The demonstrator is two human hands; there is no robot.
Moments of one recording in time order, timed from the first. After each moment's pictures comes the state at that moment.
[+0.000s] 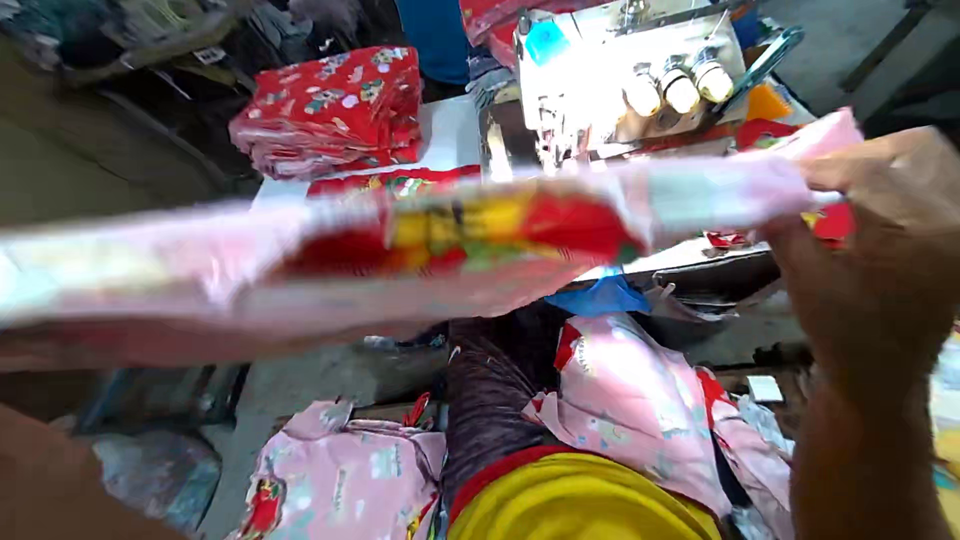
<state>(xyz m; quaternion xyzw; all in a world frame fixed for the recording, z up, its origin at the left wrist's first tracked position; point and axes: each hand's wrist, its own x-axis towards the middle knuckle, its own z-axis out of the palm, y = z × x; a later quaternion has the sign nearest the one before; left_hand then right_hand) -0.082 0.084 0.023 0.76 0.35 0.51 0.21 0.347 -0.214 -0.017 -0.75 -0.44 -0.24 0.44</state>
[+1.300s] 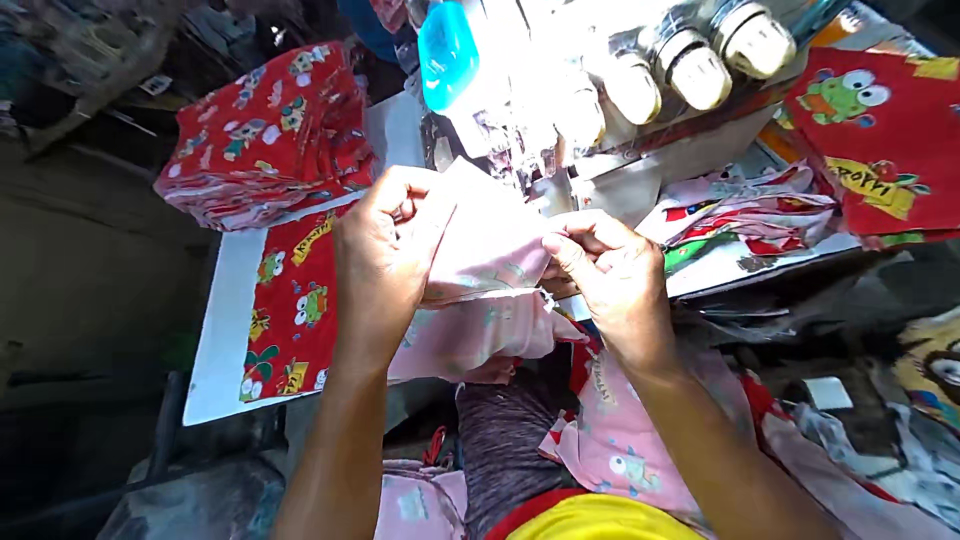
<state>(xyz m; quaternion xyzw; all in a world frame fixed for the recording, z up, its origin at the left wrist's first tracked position) 0.229 0.102 -0.008 0.91 0.17 0.29 0.25 0.324 -0.069 -0.084 -0.54 -0.31 0.11 0.77</state>
